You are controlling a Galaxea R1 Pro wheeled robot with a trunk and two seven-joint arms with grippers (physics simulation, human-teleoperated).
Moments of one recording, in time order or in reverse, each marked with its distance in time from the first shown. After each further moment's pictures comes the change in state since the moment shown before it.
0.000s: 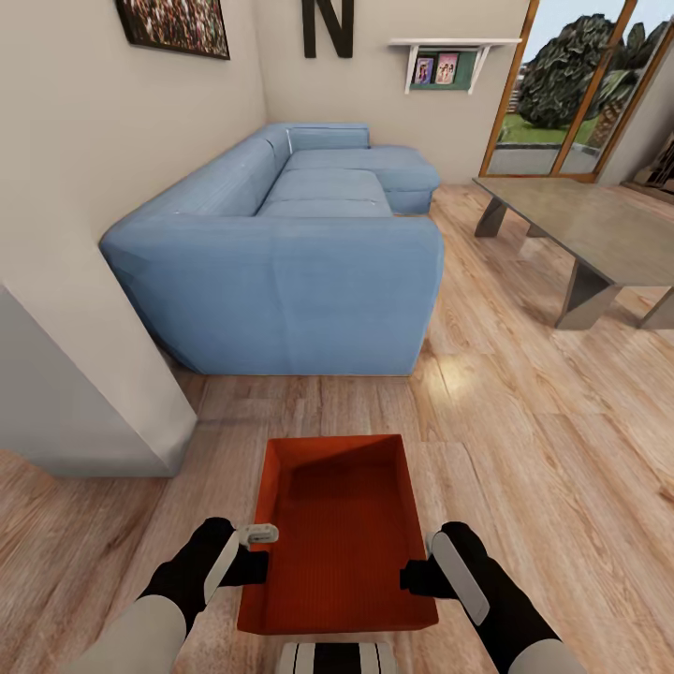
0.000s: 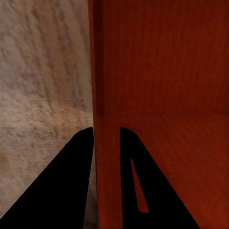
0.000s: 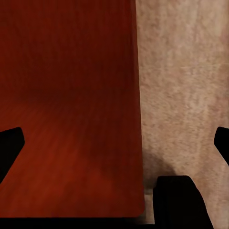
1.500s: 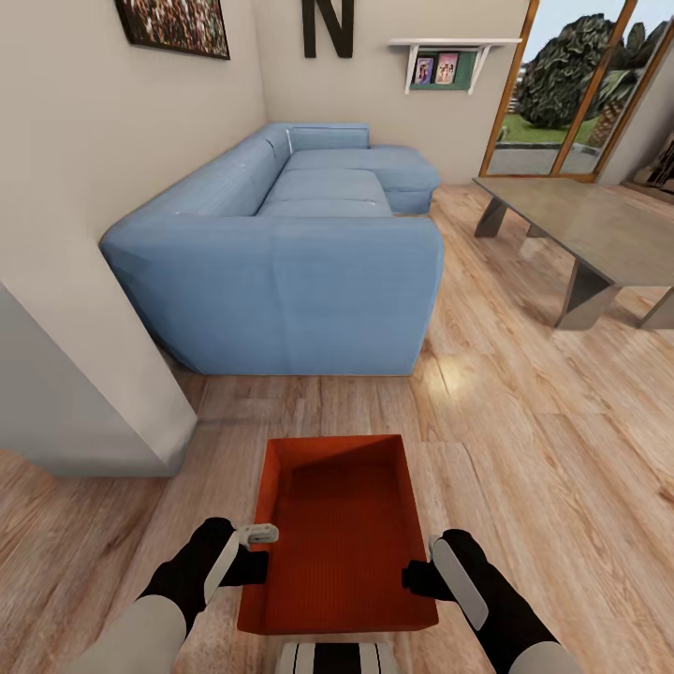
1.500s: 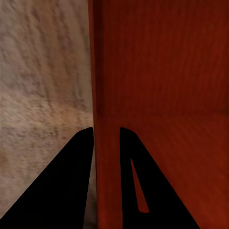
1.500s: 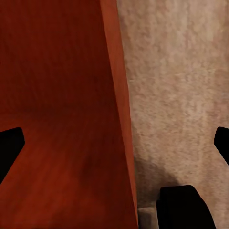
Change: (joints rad) left arm 0.000 0.000 -0.002 0.000 0.000 0.000 0.000; right arm 0.000 0.000 0.001 0.056 0.000 -0.113 0.000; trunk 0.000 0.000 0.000
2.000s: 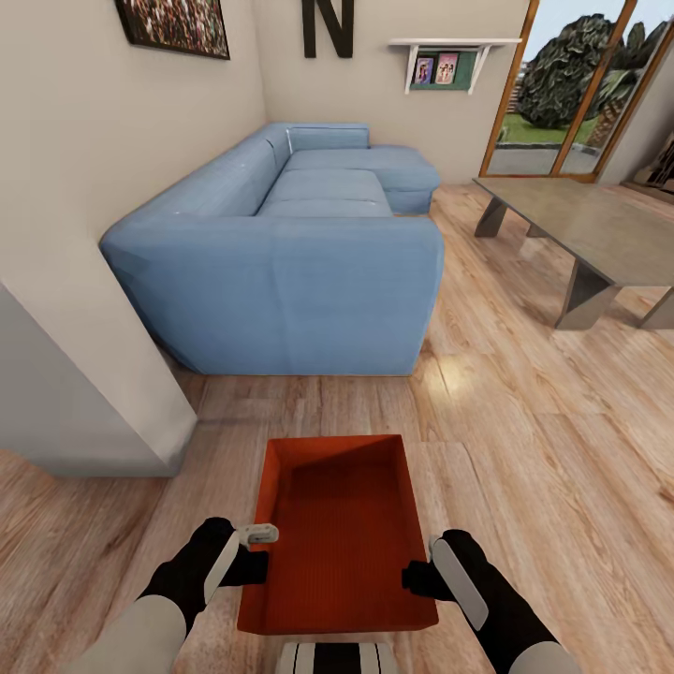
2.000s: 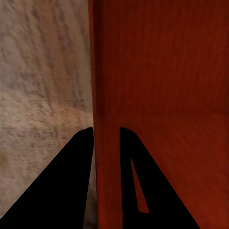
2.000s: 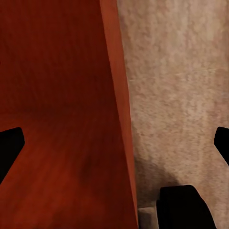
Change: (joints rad) left arm 0.000 0.000 0.000 0.000 0.000 0.000 0.000; right arm 0.000 0.000 0.000 0.001 0.000 0.000 0.001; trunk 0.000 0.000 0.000
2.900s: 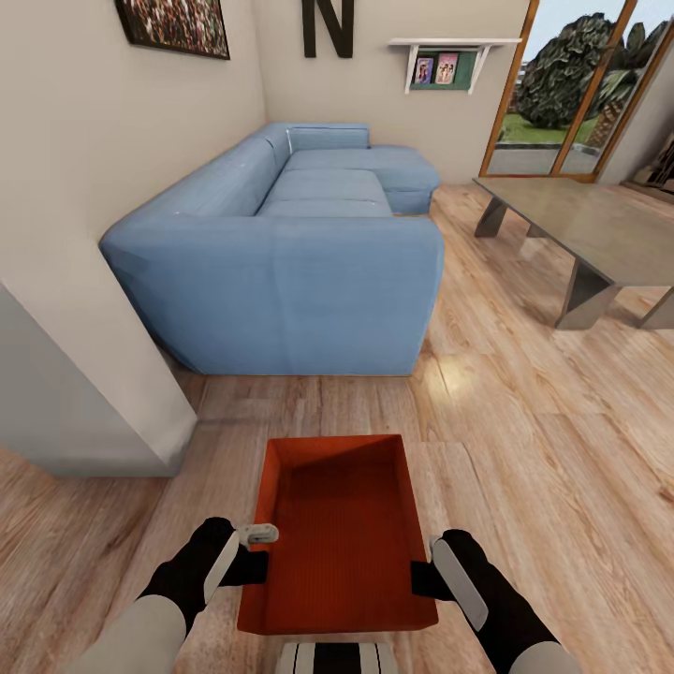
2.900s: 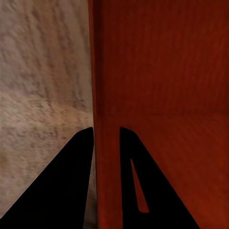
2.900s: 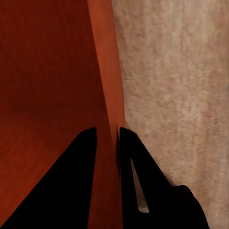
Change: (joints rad) left arm 0.000 0.001 -0.001 0.000 0.002 0.000 0.000; right arm 0.000 -0.001 0.000 -0.001 0.019 0.006 0.000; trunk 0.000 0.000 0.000
